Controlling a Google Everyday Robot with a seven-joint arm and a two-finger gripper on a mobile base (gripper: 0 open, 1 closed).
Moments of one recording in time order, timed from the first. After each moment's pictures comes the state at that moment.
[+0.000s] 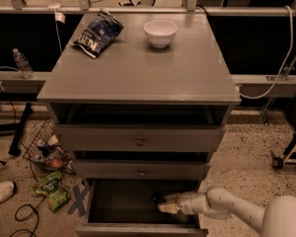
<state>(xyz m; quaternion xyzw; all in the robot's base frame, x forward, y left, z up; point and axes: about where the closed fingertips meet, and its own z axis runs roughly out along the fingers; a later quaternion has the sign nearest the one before) 0.527 -0.085 0.221 -0.32 0.82 0.38 0.29</state>
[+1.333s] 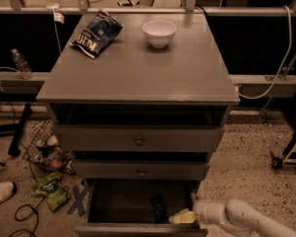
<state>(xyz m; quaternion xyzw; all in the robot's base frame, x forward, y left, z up) 0.498 -0.147 0.261 -0.28 0.84 0.32 0.33</state>
